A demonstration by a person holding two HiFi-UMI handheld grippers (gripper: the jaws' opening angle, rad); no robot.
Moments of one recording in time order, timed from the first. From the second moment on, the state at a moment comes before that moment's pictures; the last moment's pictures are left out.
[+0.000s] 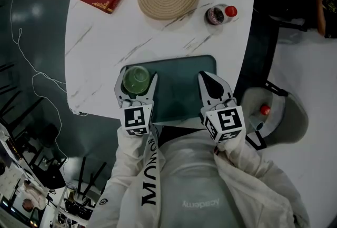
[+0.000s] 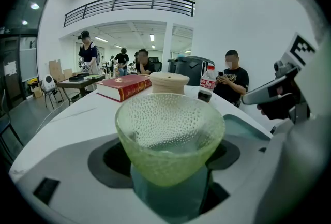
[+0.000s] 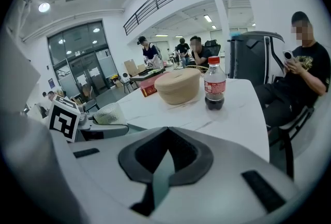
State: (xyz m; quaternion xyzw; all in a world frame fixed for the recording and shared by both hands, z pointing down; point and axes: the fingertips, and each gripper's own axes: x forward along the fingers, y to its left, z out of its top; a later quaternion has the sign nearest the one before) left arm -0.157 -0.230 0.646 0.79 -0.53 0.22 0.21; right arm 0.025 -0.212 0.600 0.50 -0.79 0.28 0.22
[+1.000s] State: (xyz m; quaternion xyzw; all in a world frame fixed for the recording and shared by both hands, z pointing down) left arm -0.157 -0.235 0.652 0.79 -0.54 0.22 0.21; right arm 0.033 -0.213 0.607 0.51 -0.78 0.29 0.21
